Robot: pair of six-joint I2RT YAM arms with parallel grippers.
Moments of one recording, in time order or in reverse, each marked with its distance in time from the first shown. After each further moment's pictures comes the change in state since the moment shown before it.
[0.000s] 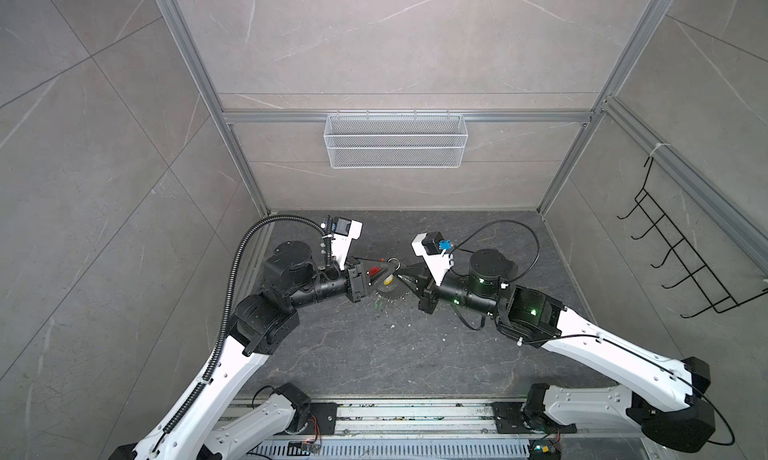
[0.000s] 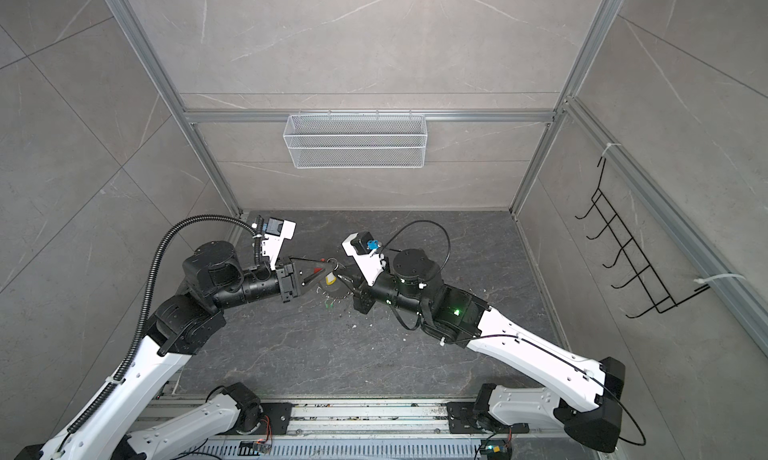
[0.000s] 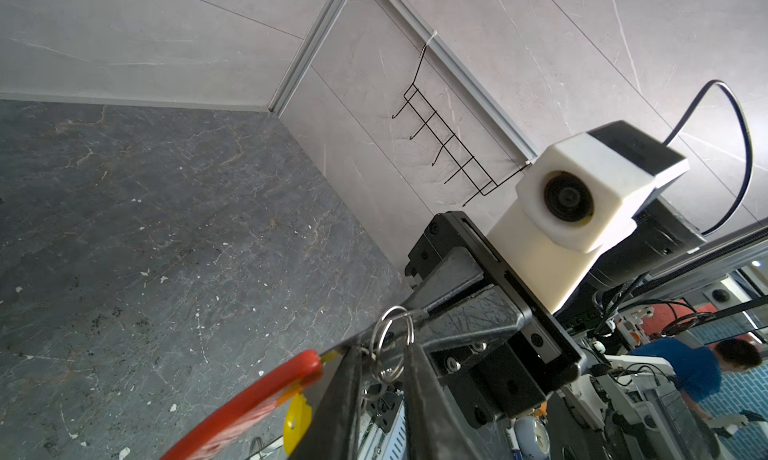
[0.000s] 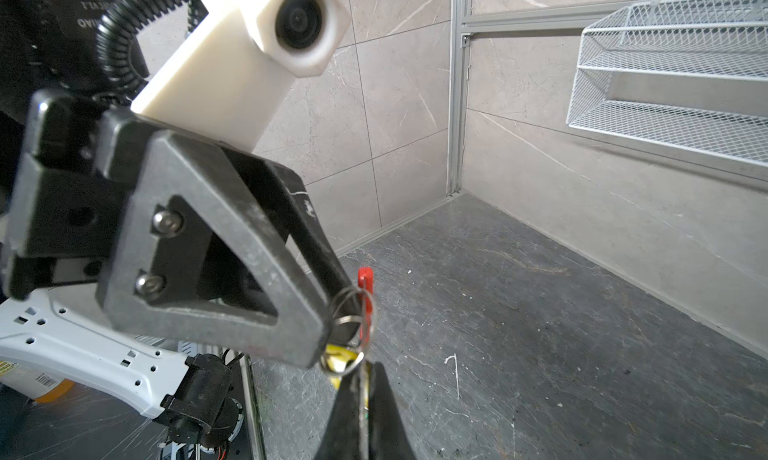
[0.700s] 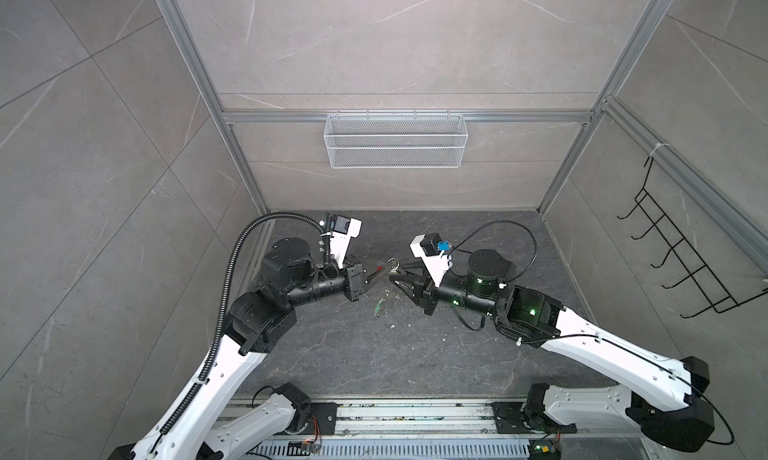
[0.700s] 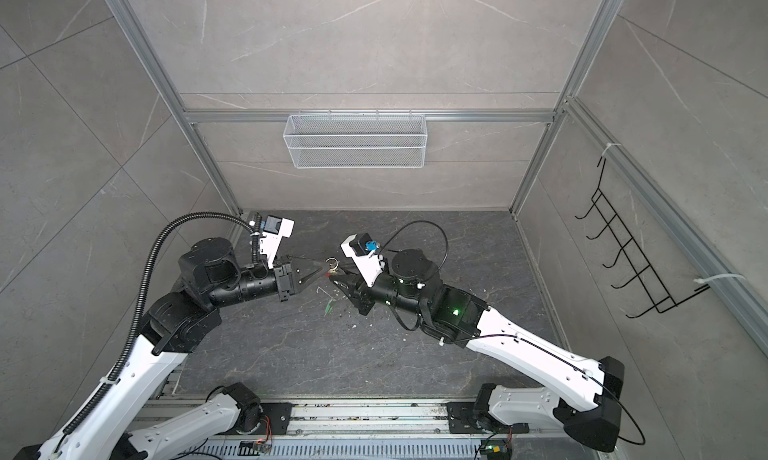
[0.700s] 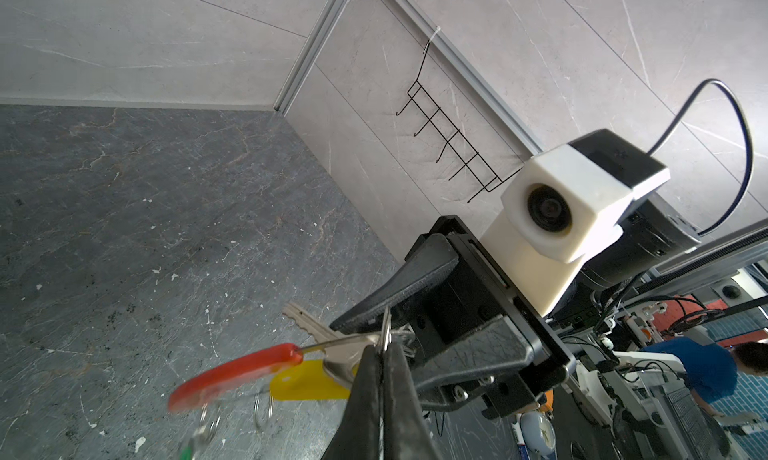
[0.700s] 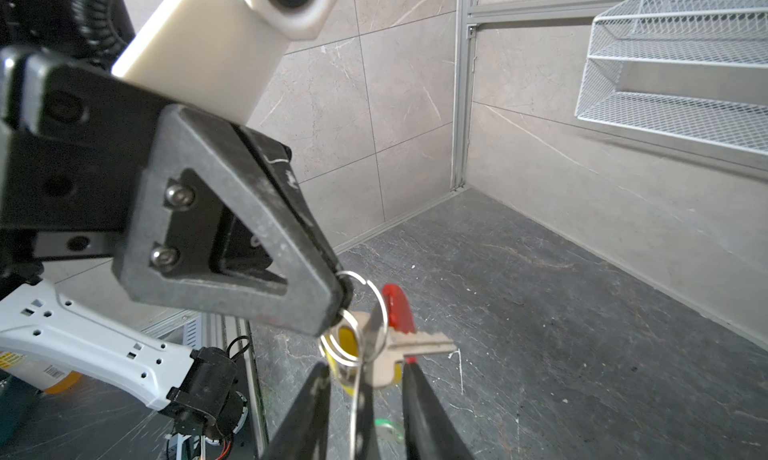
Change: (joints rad) left arm 0.003 0.020 0.066 -0.084 -0.005 0.057; right arm 0.001 0.003 0.000 -0.024 -0.021 0.015
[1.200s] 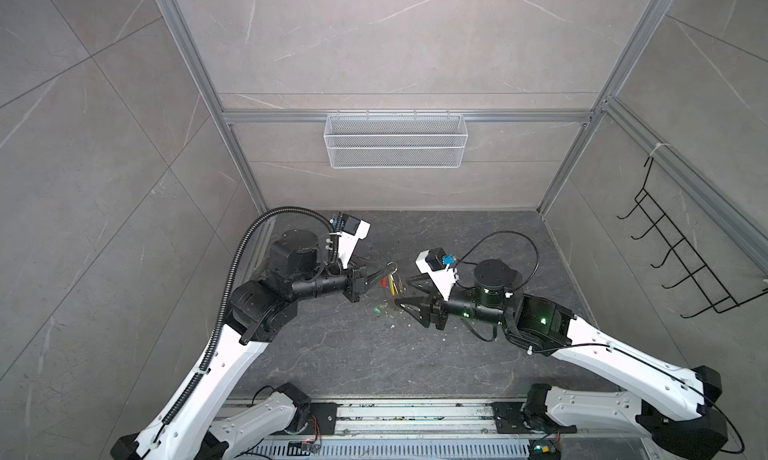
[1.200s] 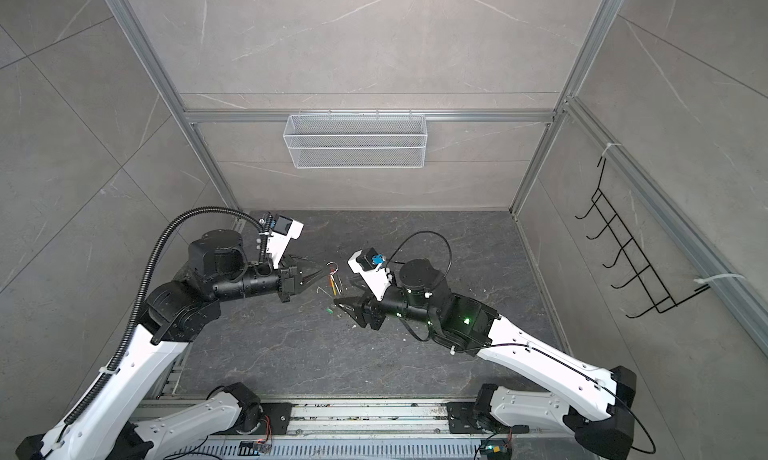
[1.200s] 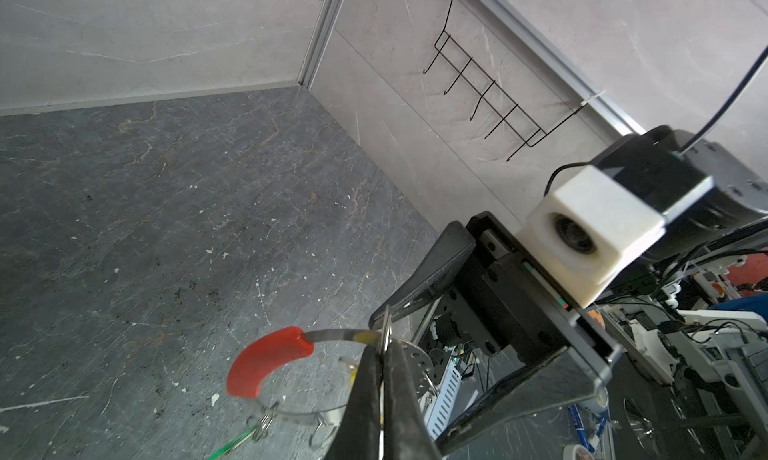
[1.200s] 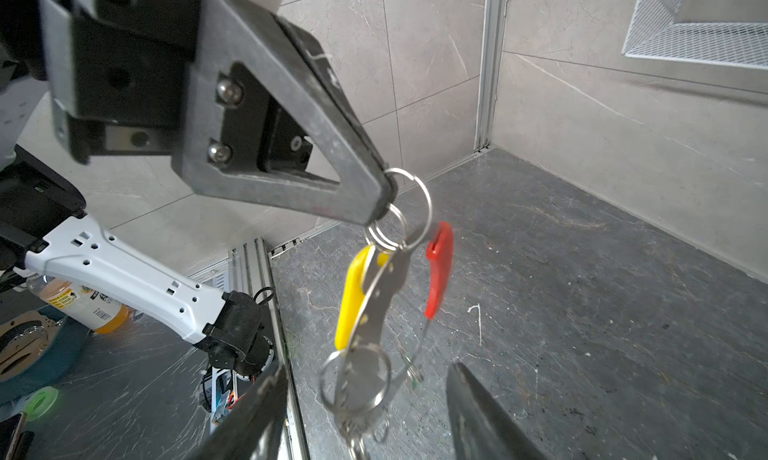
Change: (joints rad) left arm 0.006 0.072 0.101 -0.206 -0.022 0.211; right arm 0.000 -0.092 -0.090 -0.069 -0.065 -0.001
